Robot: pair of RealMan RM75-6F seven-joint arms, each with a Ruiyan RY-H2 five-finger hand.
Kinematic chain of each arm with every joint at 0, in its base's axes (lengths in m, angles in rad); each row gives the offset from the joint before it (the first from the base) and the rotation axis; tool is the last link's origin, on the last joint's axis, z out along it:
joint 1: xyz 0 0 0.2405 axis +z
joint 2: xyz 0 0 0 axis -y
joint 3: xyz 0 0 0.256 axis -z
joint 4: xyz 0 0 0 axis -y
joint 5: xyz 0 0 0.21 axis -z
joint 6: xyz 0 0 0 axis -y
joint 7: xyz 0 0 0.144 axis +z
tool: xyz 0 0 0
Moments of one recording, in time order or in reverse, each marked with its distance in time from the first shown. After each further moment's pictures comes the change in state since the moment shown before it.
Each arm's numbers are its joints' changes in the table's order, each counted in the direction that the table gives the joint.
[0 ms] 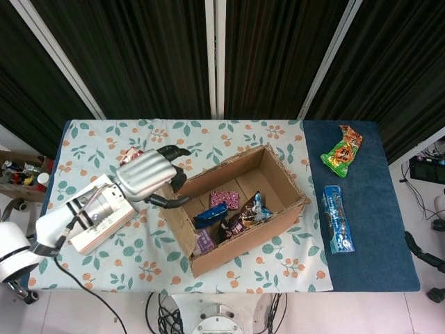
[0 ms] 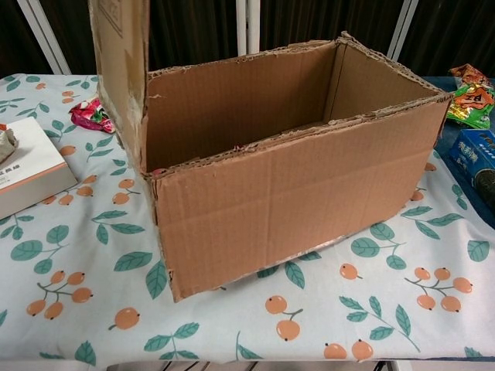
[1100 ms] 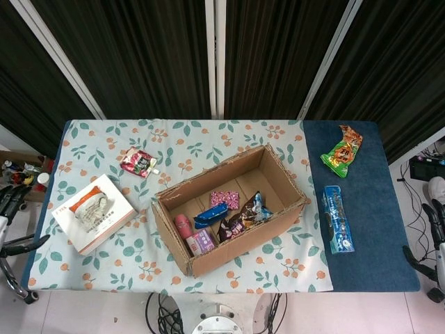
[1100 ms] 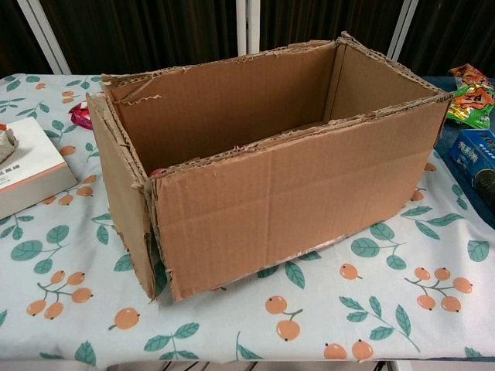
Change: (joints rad) left arm 0.875 0.211 -0.194 -0.359 0.030 -0.748 0.181; right arm -0.037 0.007 0.094 -0.024 -0.083 0.108 -0.393
